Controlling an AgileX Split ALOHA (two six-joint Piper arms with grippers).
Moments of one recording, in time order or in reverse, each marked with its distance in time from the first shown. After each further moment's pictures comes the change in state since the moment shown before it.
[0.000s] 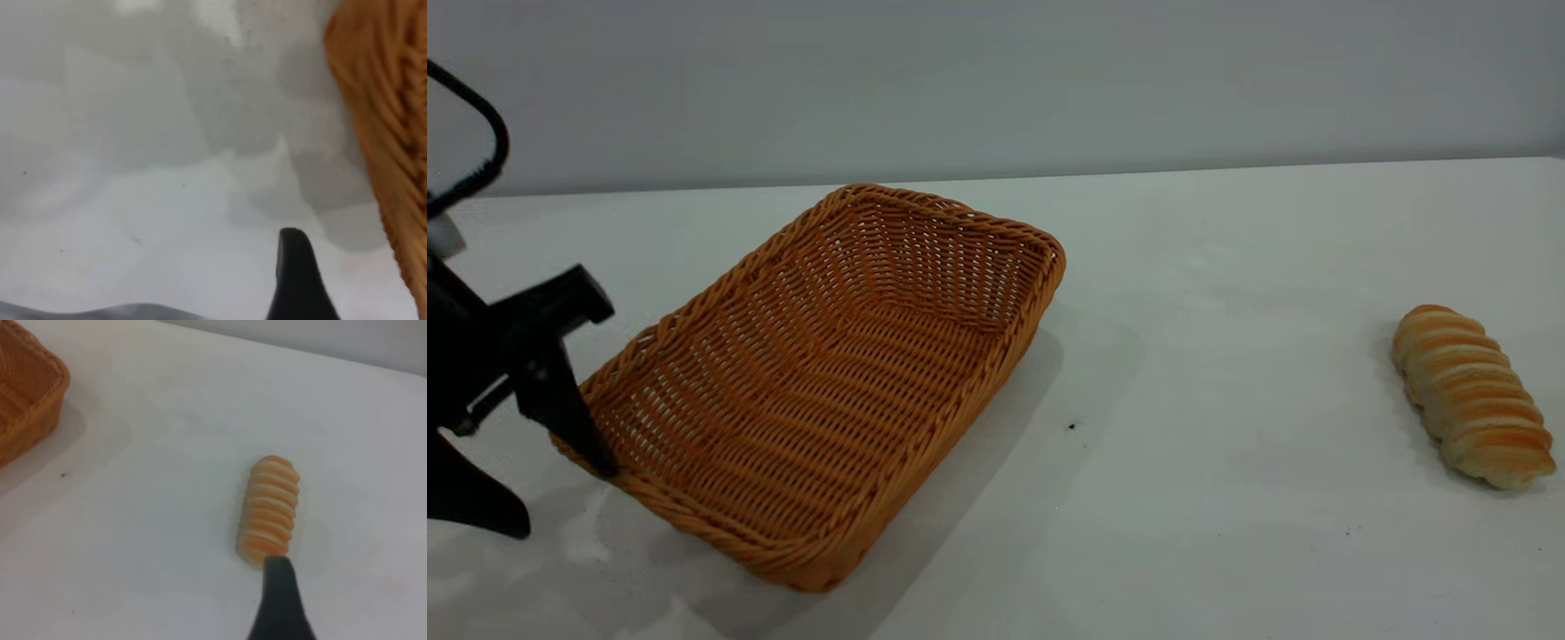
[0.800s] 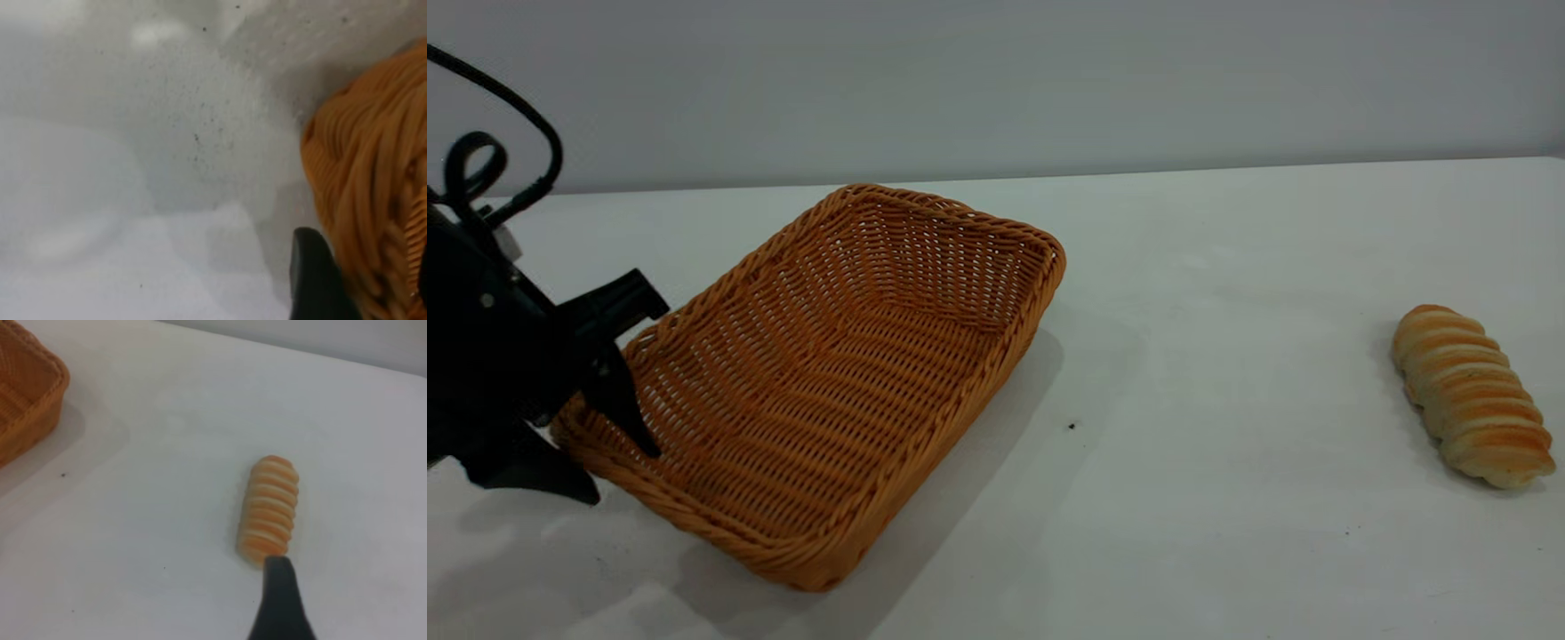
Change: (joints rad) left arm -0.020 0.171 -0.090 -0.058 -0.138 0.001; right arm 0.000 0.000 0.000 -0.004 0.000 0.000
